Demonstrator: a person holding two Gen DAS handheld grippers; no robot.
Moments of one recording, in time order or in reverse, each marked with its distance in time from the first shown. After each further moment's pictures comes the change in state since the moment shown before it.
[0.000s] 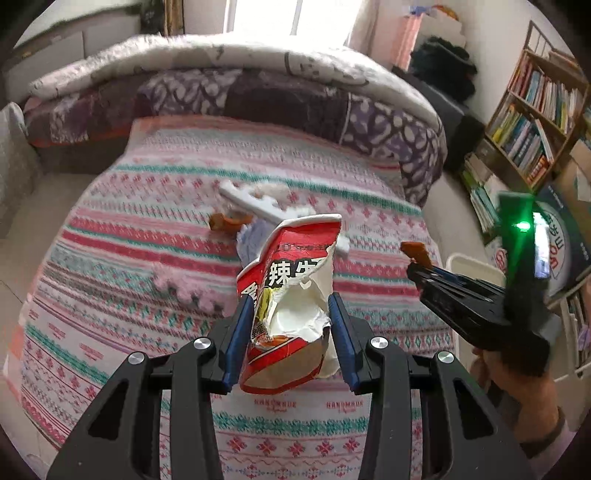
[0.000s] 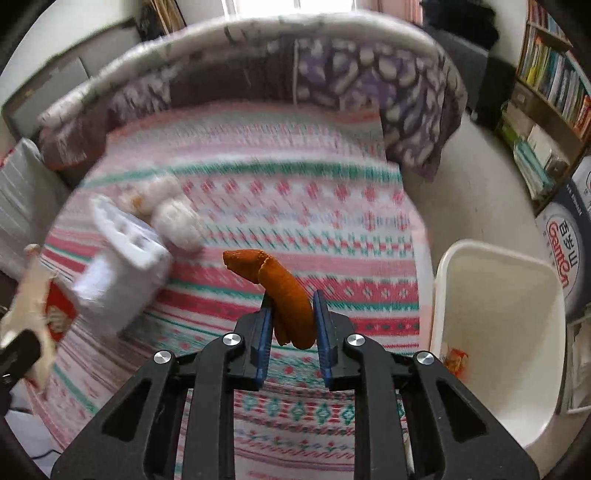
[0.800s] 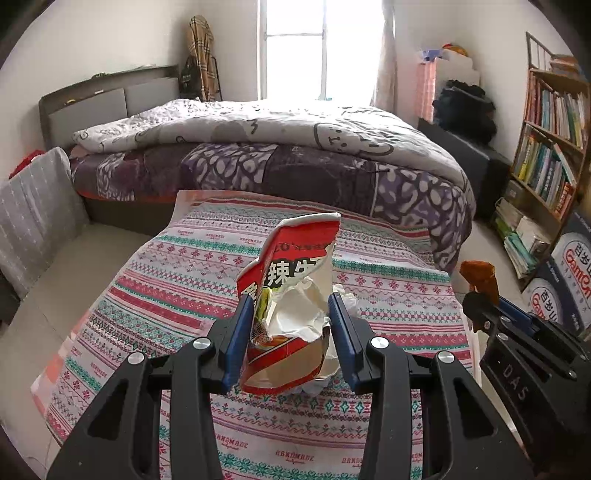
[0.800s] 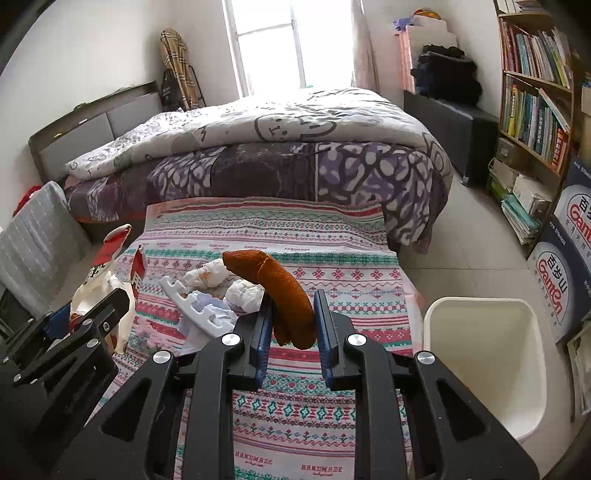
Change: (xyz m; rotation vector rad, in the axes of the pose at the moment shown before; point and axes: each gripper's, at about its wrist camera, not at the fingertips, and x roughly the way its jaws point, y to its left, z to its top) left arm -0.025 -0.018 0.017 0.010 -0.257 0.187; right arm -0.090 0.023 -0.003 0.012 -0.284 0.021
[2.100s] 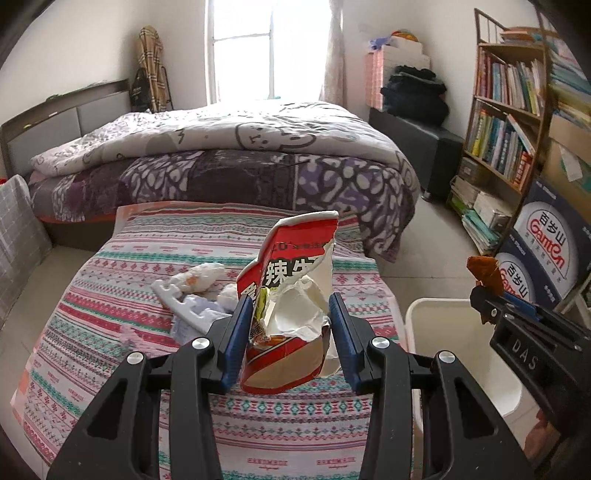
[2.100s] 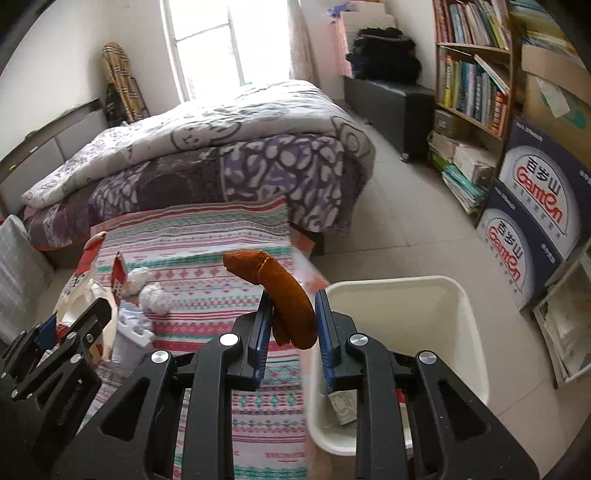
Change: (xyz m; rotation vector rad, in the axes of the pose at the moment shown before) left arm -0.005 -0.104 -0.009 0.115 0.000 -0.135; right arm -0.021 -0.116 -0.003 0.135 0.031 -0.163
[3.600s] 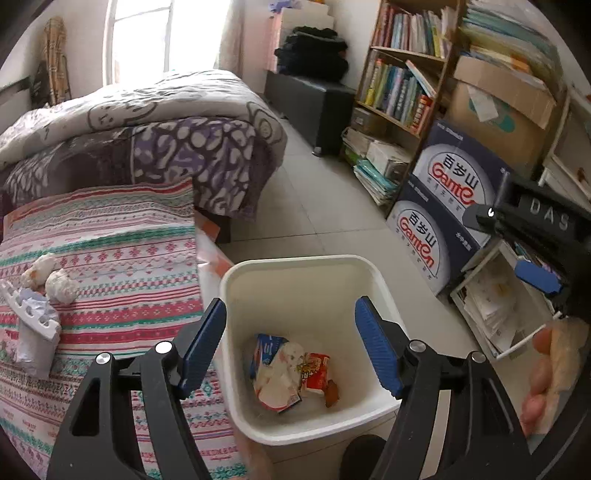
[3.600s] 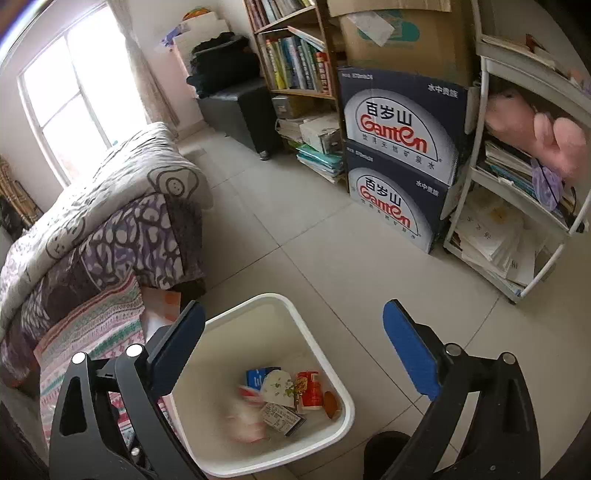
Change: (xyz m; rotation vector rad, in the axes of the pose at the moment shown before) left arm 0.020 -0.157 -0.023 0.125 0.136 -0.339; right arm -0.036 -0.179 0.005 0.440 -0.035 -0.298
